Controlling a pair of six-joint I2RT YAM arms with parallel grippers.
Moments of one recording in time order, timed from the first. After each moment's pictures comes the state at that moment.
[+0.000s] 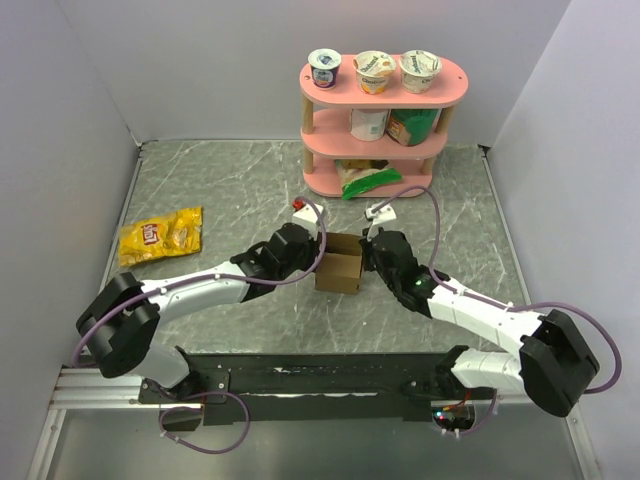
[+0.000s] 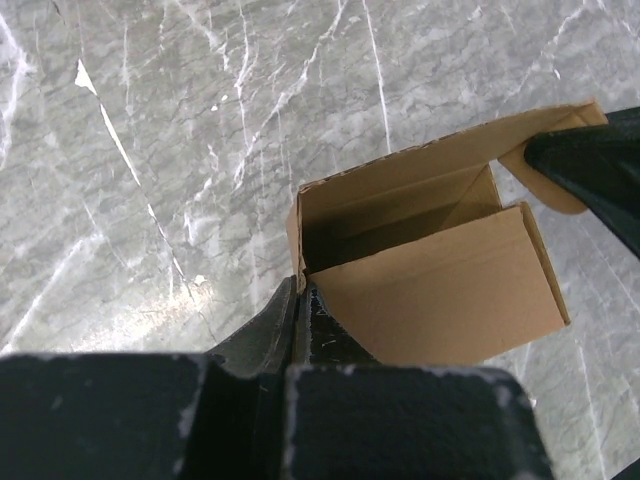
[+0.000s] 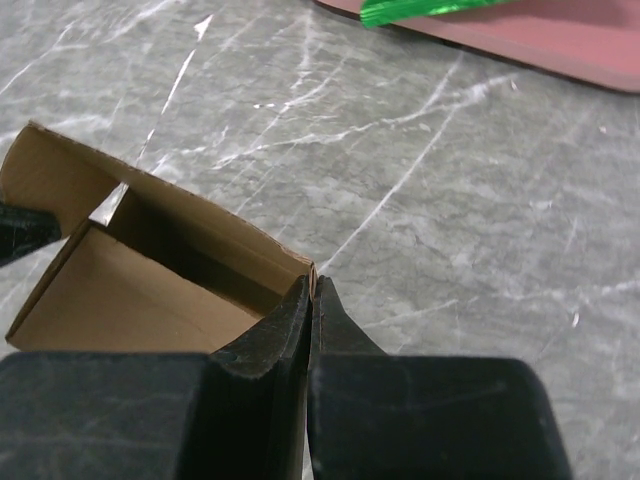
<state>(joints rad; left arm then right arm) -0.88 1.46 0.87 0.10 -0.25 -0.32 0.71 1.17 0.61 0.11 0.36 0.17</state>
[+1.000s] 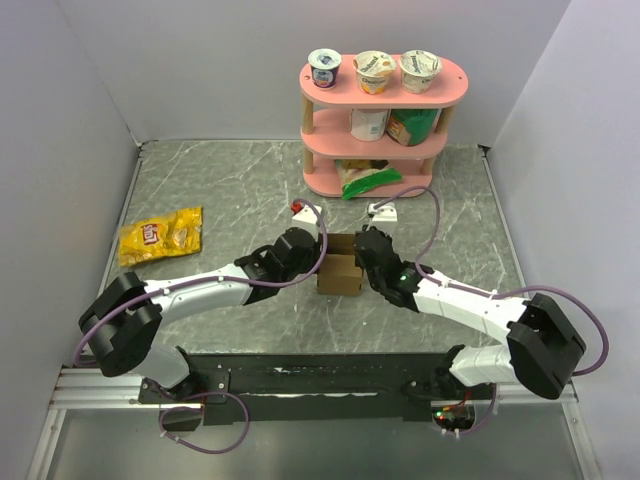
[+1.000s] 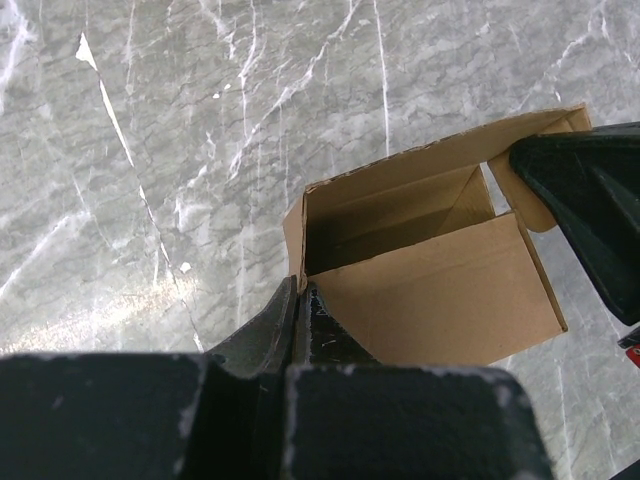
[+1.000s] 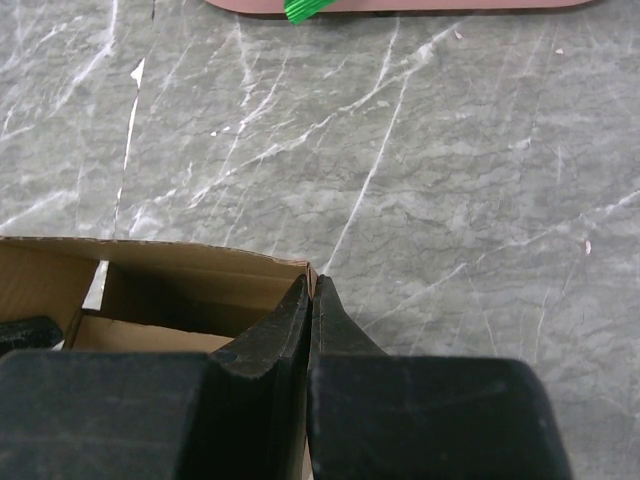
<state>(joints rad) -0.92 1.47 0.87 0.09 -0.34 -0.43 0.80 1.27 0.70 0.00 0.64 0.46</state>
